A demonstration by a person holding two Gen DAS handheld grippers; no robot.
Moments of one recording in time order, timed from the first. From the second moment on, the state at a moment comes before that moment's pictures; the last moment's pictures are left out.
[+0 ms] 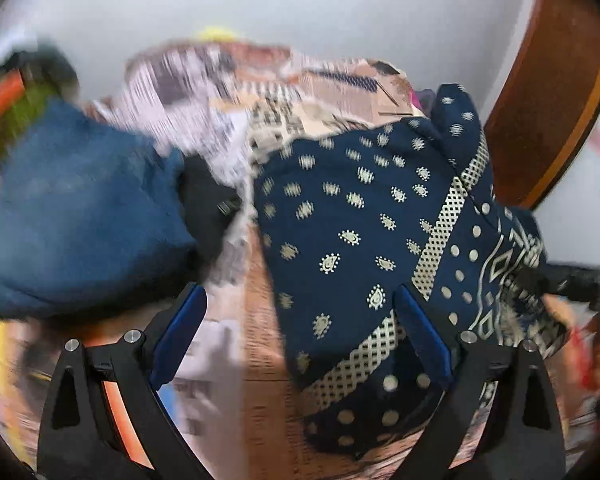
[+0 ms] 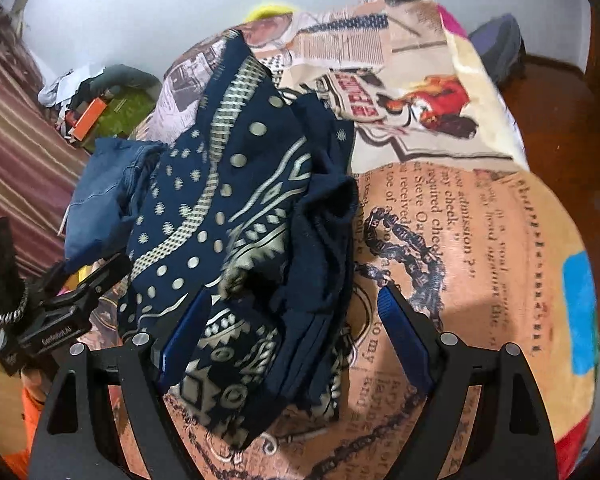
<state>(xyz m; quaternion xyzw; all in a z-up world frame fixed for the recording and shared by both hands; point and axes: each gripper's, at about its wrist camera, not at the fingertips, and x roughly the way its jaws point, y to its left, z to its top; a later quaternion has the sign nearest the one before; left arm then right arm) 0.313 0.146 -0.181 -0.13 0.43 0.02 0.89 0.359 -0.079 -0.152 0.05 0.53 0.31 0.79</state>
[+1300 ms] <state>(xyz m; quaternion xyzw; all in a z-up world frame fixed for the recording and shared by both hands) 0.302 0.171 -0.114 -0.29 0.42 -0.11 0.85 0.340 -0.042 -0.077 0.12 0.51 0.44 0.73</state>
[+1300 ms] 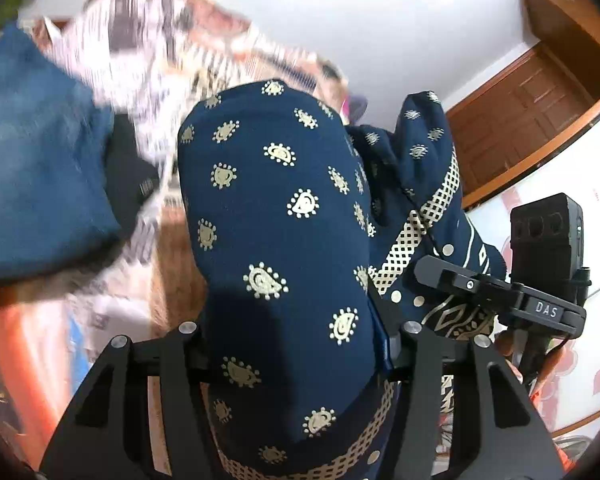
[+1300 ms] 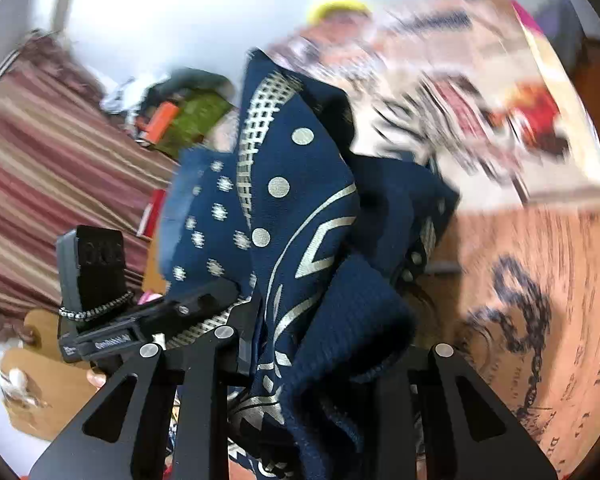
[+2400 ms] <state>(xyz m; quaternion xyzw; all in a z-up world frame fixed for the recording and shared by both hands) 0.289 0.458 -0.129 -0.25 0.36 0.06 0.90 0.385 0.256 -0.124 0.01 0.51 0.49 0.71</state>
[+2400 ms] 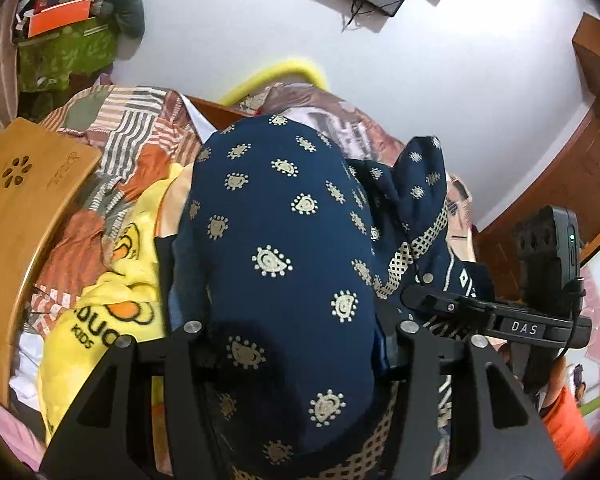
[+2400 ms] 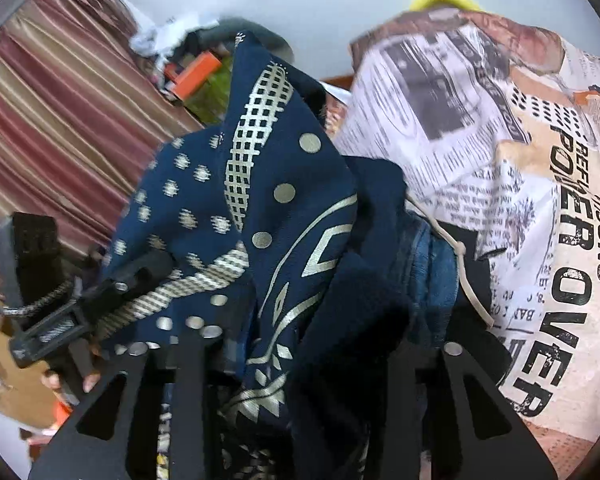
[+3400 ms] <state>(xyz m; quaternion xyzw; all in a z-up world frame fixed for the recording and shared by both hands) 0.094 0.274 0.058 -0.02 0.17 0.19 0.97 0.205 0.095 0.059 -0.02 0.19 0.45 0.87</state>
